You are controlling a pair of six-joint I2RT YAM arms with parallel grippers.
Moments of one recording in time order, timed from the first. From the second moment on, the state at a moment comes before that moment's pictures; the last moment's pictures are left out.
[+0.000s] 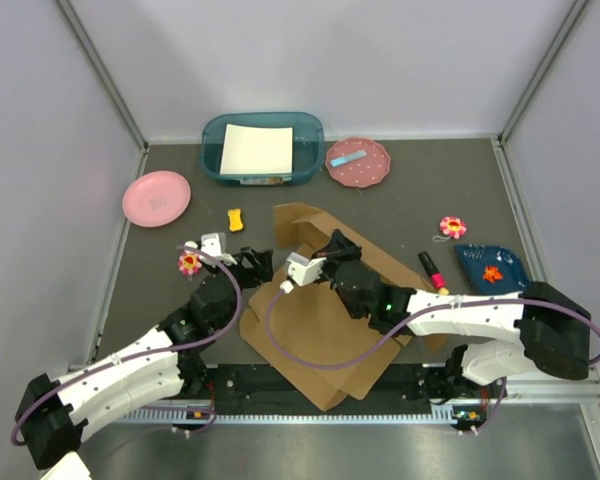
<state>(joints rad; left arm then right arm) -0.85 0.67 0.33 0.19 -0.64 -0.56 1.18 1.32 0.71 0.43 0.76 -1.10</state>
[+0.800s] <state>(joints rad) -0.83 0.85 0.31 0.44 -0.67 -0.48 1.20 1.37 0.67 0.48 0.88 -0.93</state>
